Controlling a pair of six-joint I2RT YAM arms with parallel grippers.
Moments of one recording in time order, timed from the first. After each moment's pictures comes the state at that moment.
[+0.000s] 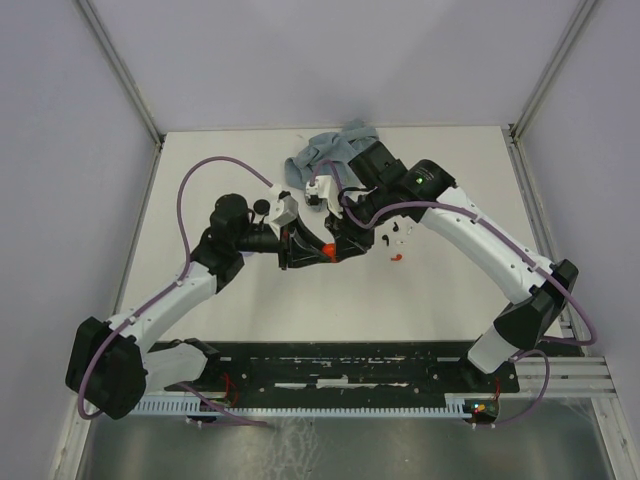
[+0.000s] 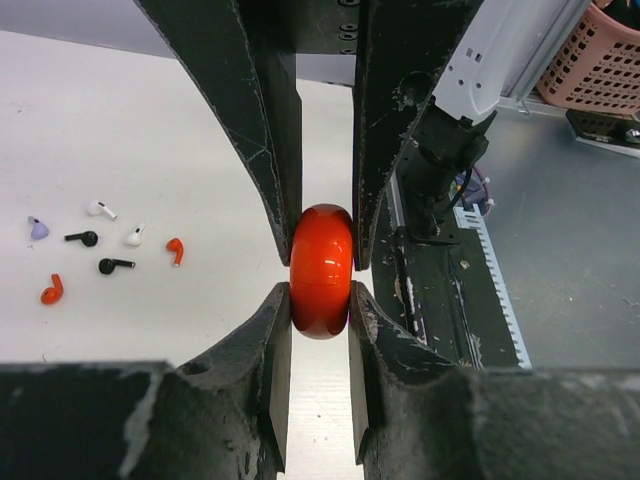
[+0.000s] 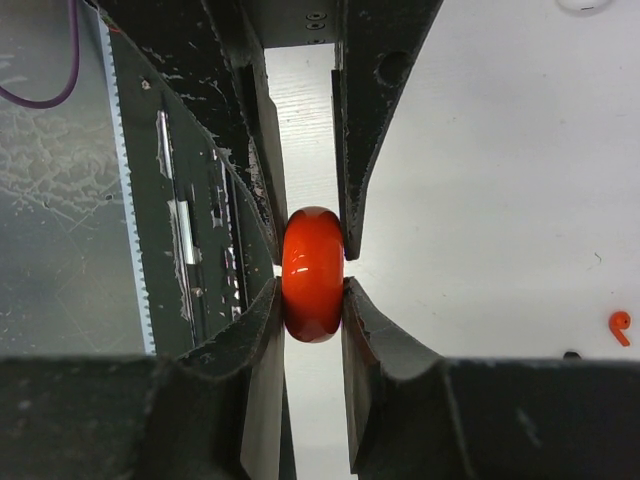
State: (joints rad) left arm -0.50 1.16 0.73 0.32 1.11 -0.06; right arm 0.76 1.61 1.76 -1.15 -0.60 -0.45
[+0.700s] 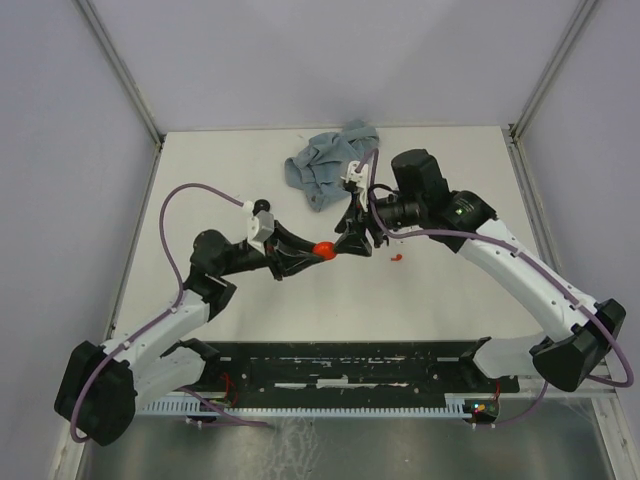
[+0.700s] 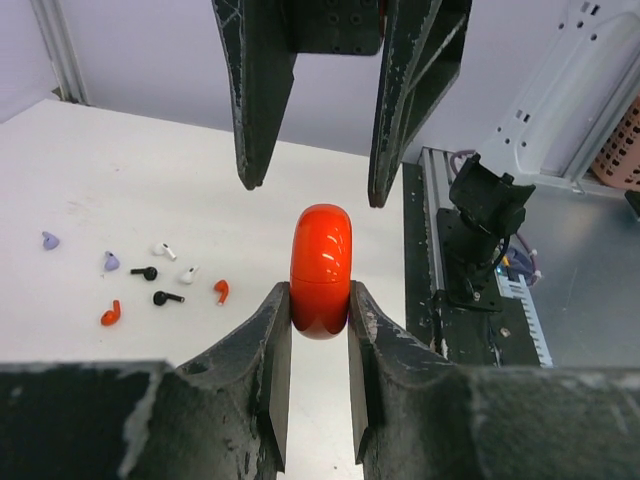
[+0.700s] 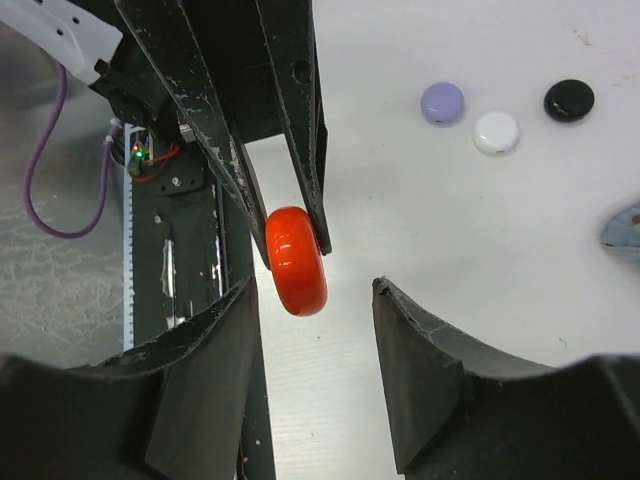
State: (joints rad) left arm -0.50 1.00 0.49 0.71 0.91 -0.24; right arm 0.68 1.34 1.42 -0.68 -0.72 -0.26
